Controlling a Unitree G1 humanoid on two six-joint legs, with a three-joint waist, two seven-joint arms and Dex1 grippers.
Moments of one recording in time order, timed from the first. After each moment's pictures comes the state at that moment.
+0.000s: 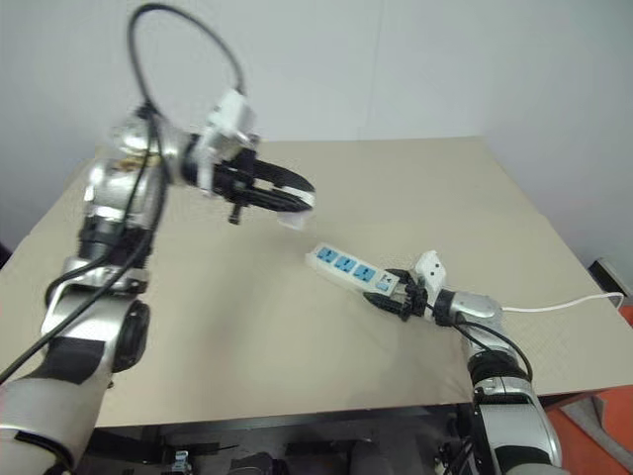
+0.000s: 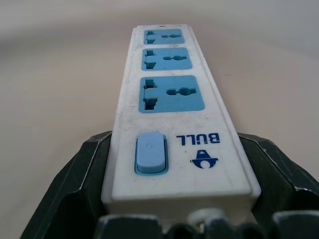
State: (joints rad) left arm -1.18 0.52 0.01 0.45 -0.22 0.43 -1.55; right arm -0.68 -0.45 -0.03 0.90 0.21 -0.25 1.24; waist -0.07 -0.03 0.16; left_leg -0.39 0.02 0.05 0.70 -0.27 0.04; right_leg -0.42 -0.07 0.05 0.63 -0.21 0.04
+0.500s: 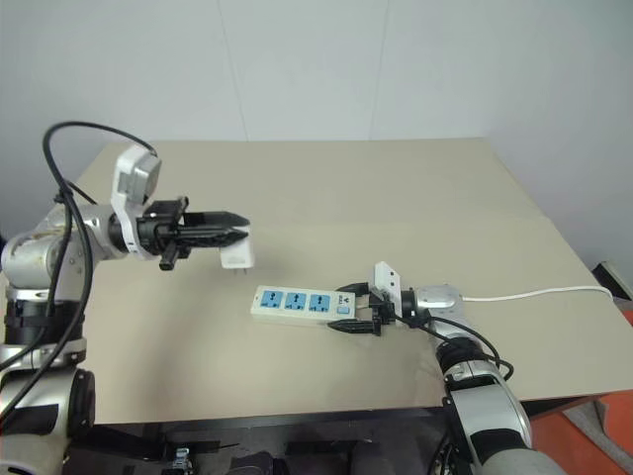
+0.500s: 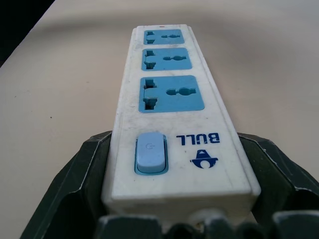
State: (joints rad) left arm -0.77 0.67 0.15 0.10 -0.56 0.79 -1.45; right arm -0.77 -0.35 0.08 0.98 0.16 -0.39 1.45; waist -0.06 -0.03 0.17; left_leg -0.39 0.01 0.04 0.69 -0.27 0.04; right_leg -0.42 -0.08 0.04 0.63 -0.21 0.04
